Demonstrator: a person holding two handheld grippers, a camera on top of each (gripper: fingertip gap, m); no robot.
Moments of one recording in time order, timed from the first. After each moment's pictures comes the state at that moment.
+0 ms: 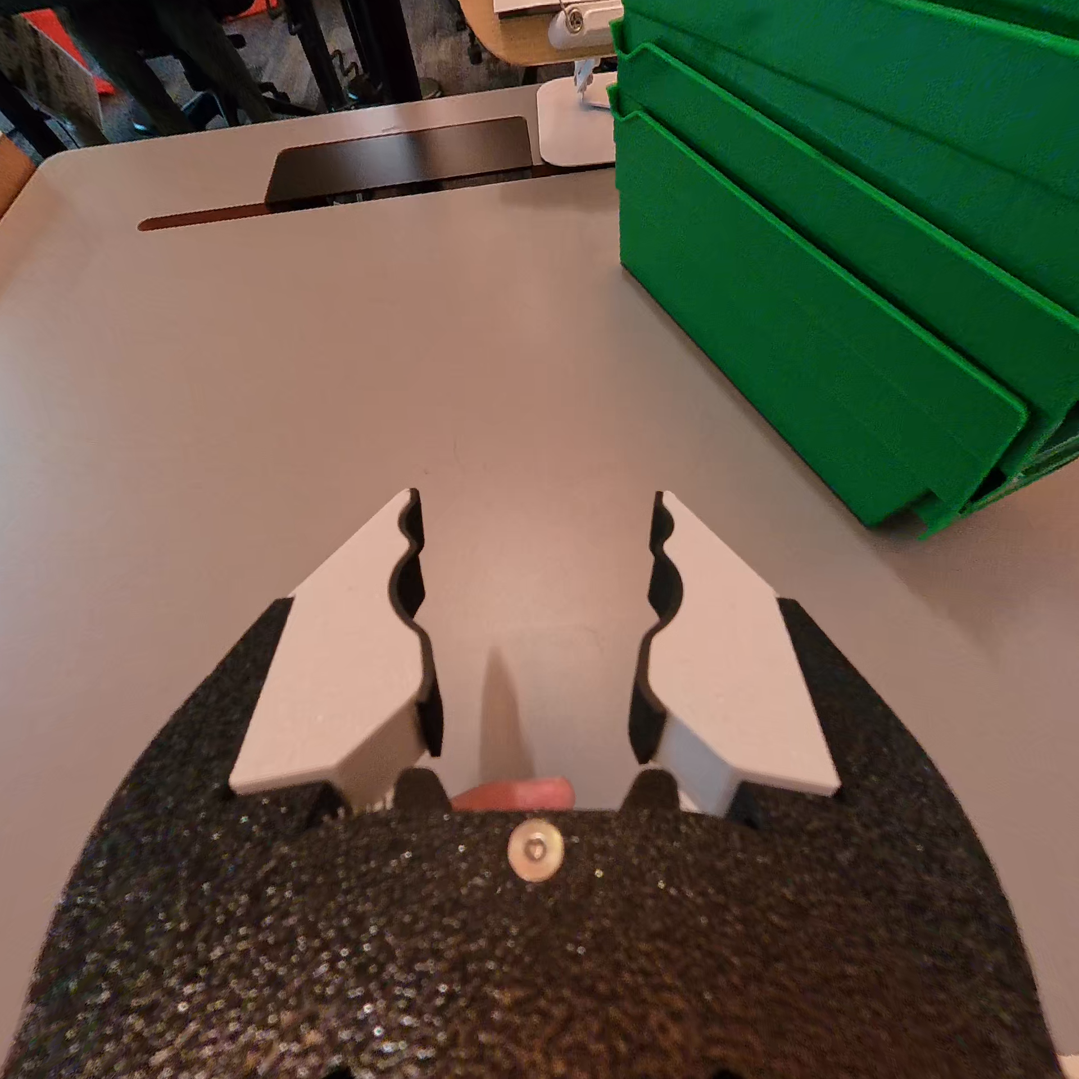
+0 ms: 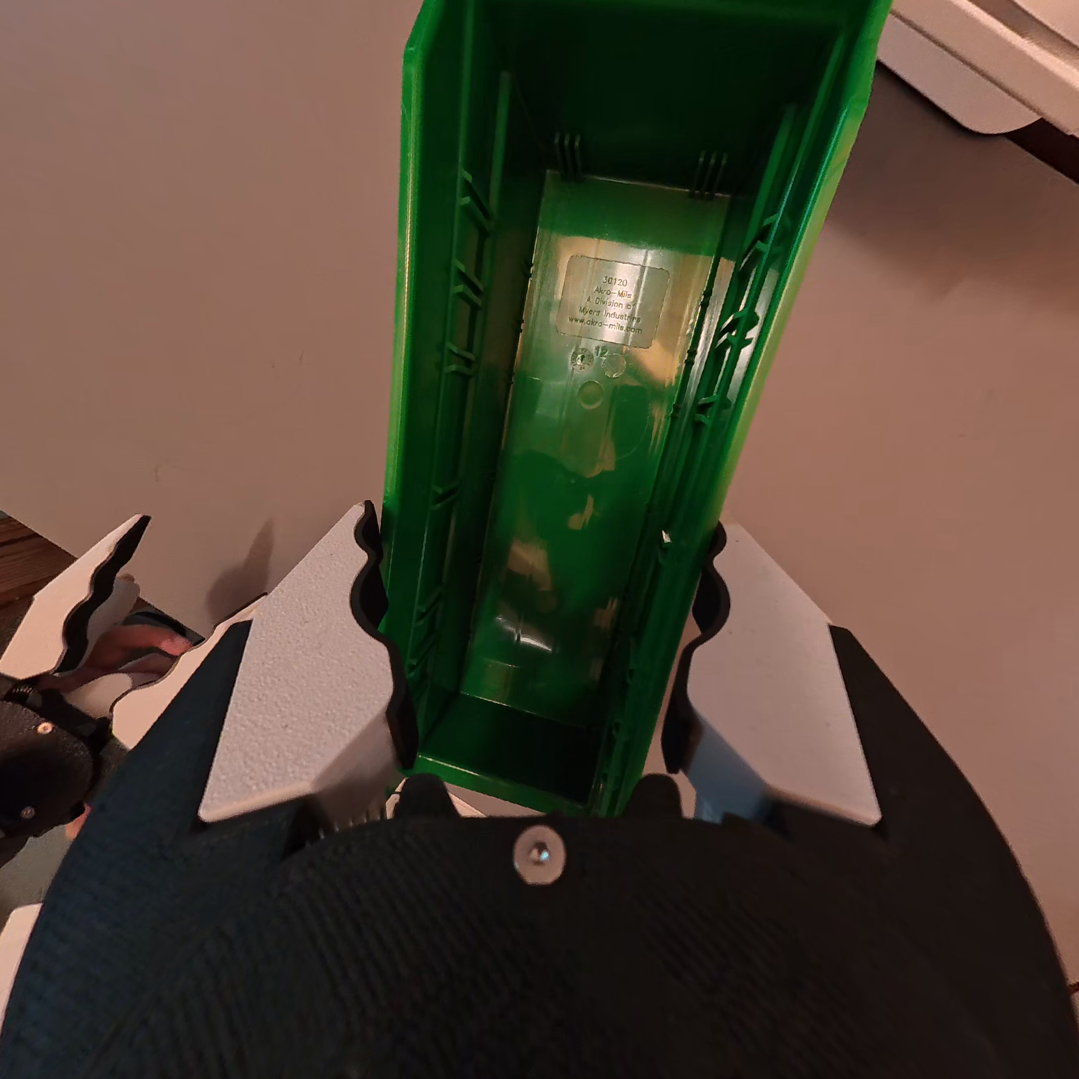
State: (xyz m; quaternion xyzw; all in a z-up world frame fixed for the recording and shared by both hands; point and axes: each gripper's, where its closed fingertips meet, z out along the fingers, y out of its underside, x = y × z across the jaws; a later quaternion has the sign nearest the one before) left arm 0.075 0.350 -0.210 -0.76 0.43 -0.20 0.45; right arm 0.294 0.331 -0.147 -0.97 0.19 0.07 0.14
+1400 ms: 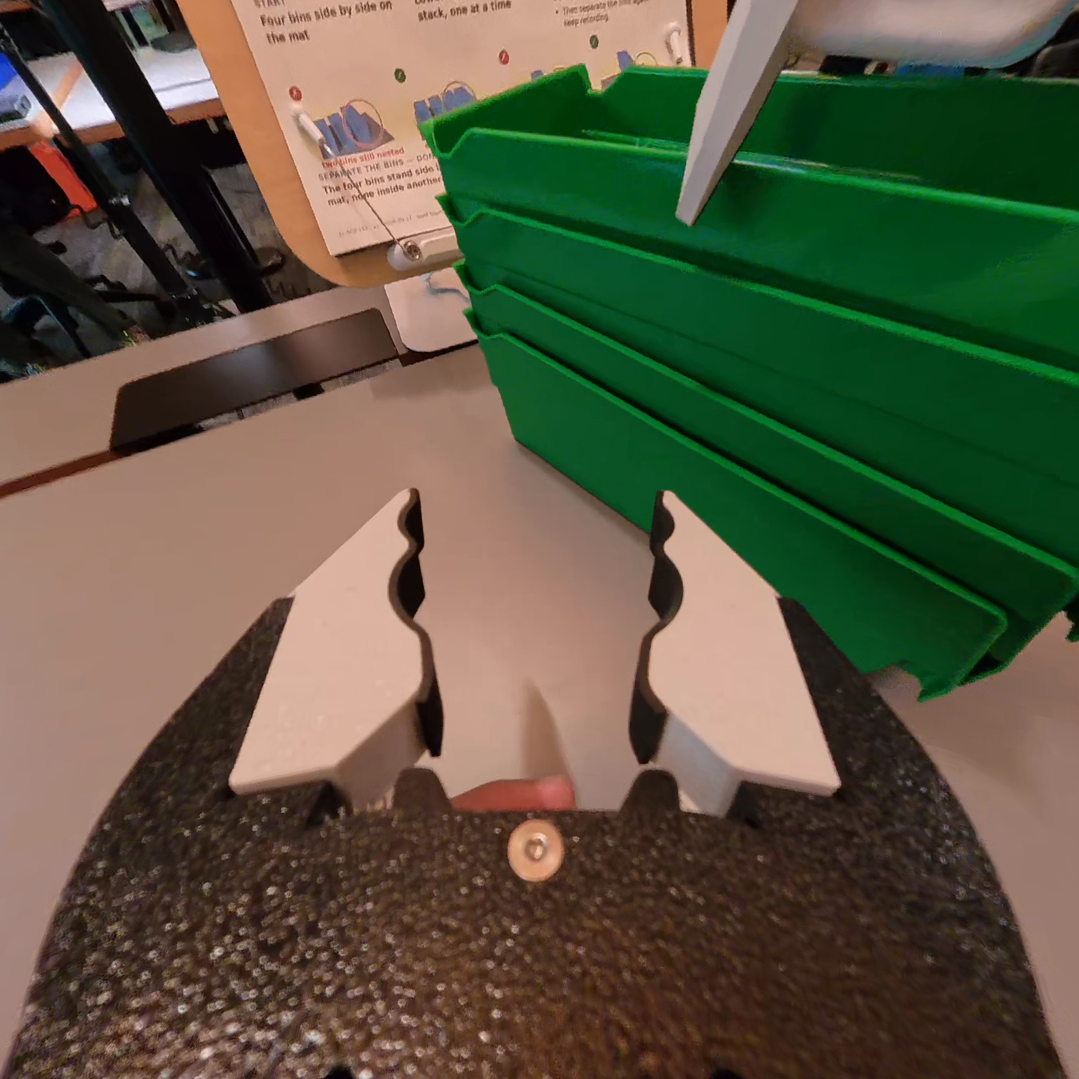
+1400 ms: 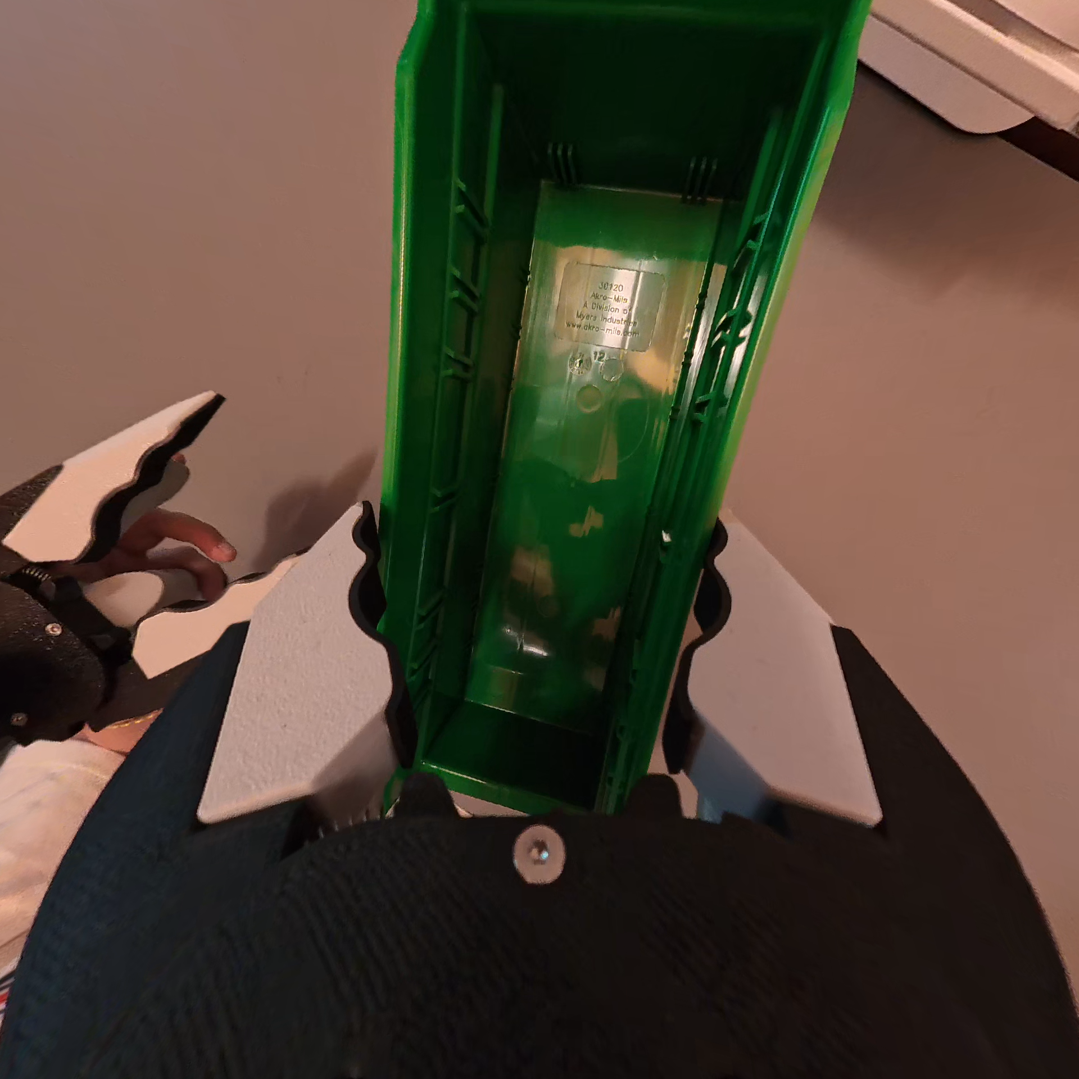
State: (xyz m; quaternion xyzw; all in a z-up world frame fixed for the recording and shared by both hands) left arm 0.181 0.378 -0.181 -0.66 0.52 -0.31 0.45; right arm 0.295 0.332 -0.147 -0.97 0.20 0.08 0.15
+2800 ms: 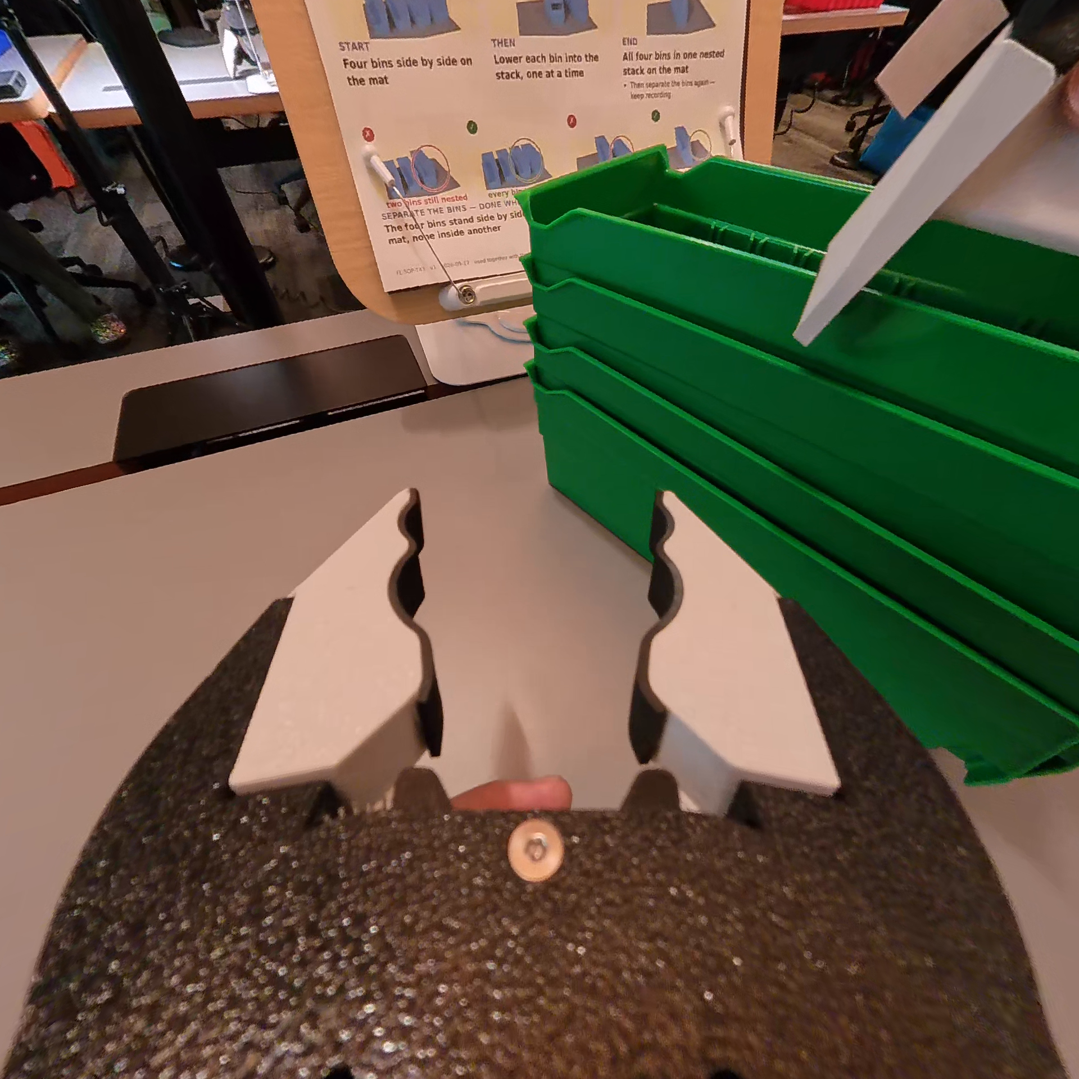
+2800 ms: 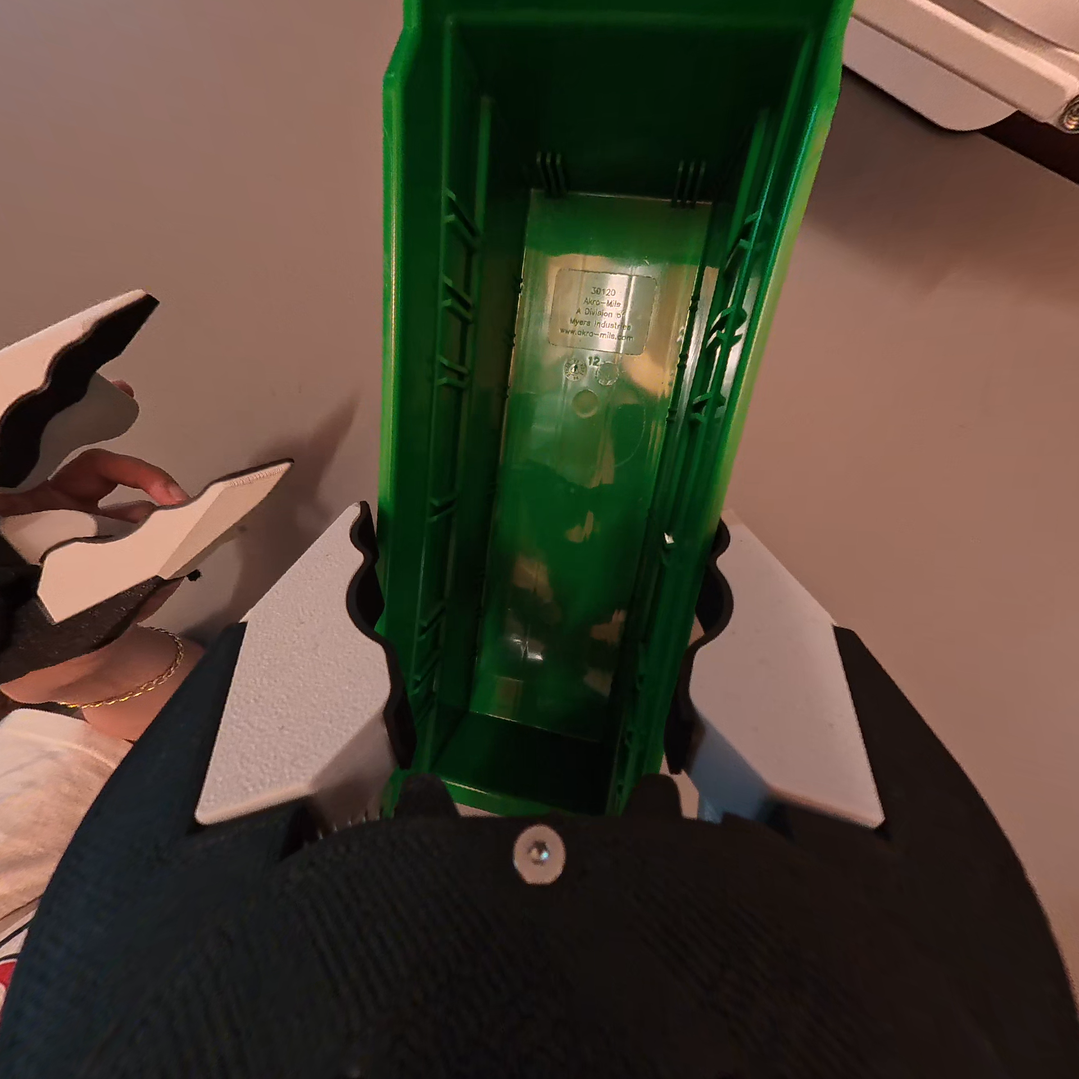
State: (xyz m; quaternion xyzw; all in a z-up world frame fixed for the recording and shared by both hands) left arm 0.194 0.420 -0.164 -0.66 0.49 -0.34 0.45; right arm 0.295 0.333 -0.149 -0.96 0.21 0.07 0.16
